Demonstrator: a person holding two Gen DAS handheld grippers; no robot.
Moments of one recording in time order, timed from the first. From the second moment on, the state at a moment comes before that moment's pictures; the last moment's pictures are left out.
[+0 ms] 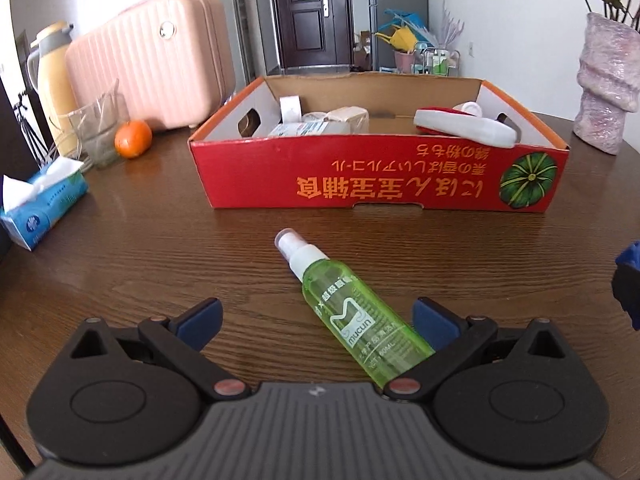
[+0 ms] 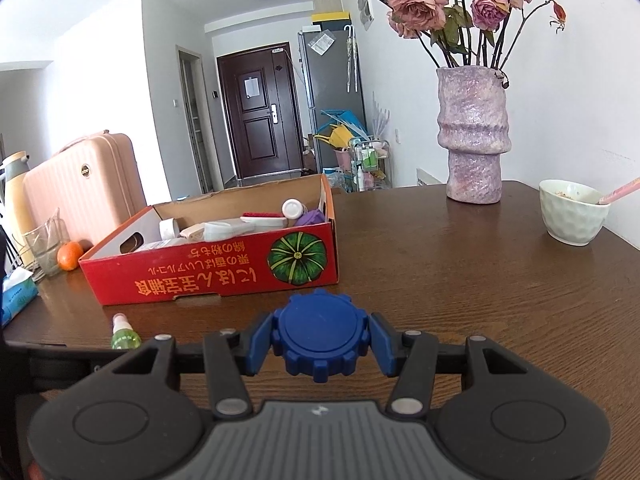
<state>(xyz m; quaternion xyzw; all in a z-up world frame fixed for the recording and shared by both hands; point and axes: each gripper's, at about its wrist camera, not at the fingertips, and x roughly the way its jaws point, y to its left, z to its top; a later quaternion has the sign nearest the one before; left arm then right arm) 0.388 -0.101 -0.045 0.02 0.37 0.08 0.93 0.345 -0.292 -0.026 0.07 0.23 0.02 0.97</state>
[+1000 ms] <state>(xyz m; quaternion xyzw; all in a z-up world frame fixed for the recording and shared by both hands) 0.373 -0.044 -0.049 0.04 0.37 0.05 0.93 0.346 -0.286 -0.030 0.05 0.24 0.02 0.97</state>
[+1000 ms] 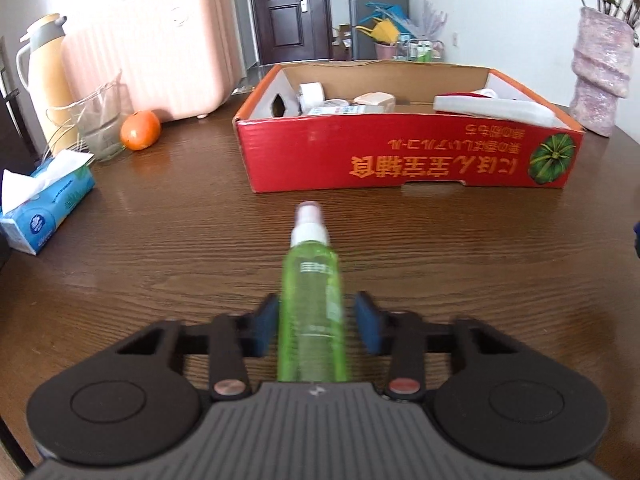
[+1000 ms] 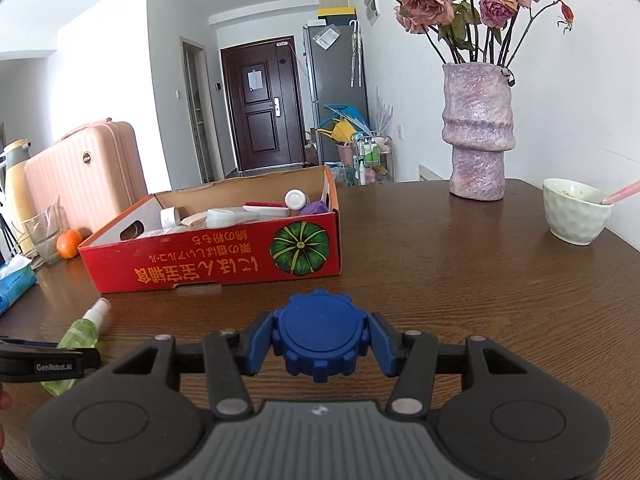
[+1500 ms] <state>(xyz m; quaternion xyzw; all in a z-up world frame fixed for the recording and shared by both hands) 0.371 -0.045 -0.048 0.04 0.37 0.04 0.93 0.345 -0.285 -0.030 0.05 0.24 0.02 0.97</state>
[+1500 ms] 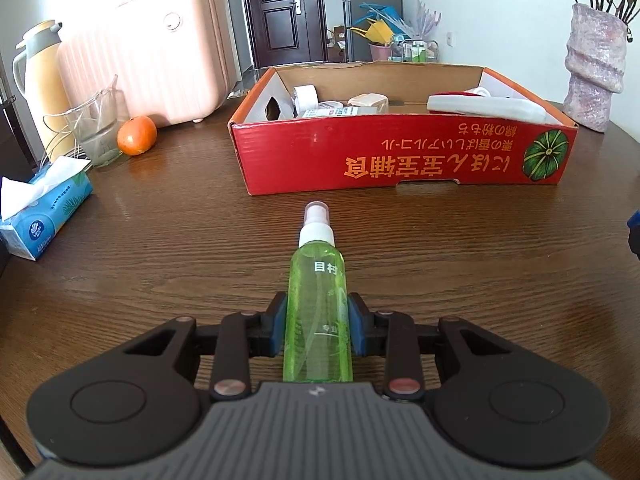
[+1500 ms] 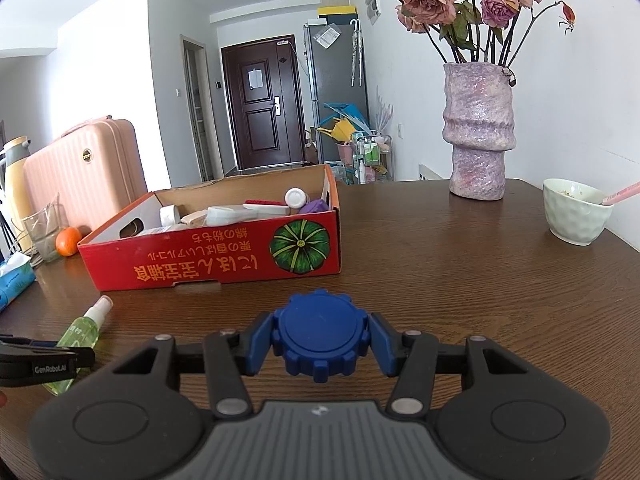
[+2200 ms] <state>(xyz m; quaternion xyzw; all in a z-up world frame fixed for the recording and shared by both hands) 0.336 -0.041 -0.019 0.03 0.31 0.03 0.95 0.330 -0.271 -0.026 0.04 0.21 0.04 0.98</state>
